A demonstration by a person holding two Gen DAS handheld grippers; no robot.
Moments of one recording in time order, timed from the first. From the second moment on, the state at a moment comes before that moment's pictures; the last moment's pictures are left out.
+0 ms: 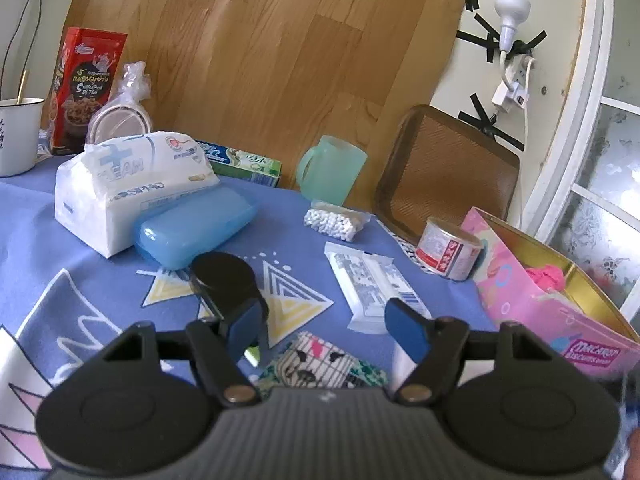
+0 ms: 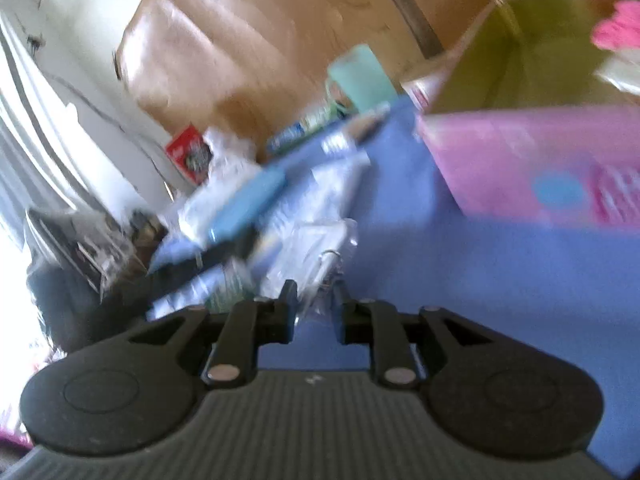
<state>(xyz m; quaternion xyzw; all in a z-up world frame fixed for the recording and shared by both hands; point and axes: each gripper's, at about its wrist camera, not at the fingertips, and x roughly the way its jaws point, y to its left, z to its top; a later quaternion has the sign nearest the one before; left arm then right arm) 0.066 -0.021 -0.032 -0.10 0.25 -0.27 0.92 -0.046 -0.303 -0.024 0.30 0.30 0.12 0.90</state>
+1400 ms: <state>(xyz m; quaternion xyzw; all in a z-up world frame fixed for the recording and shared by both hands) 0.040 -0.057 -0.011 -0.11 0.35 -0.37 0.85 -0.073 -0.286 -0.031 0.14 0.25 0.13 0.95</state>
